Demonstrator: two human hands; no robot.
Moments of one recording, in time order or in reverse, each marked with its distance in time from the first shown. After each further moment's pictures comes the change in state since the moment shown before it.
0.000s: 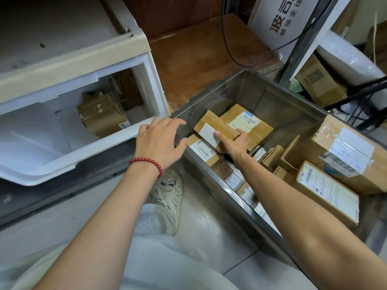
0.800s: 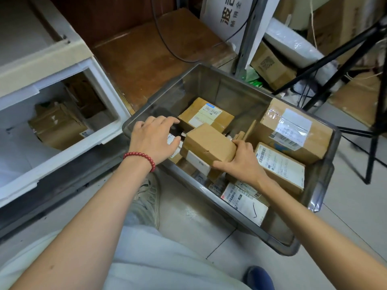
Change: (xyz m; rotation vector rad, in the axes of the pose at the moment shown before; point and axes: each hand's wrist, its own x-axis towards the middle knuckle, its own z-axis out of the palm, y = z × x) left_hand 0.020 0.060 0.016 0.024 -0.090 0.192; right_hand -0.096 0.019 -0.122 -0.588 -0.061 -0.271
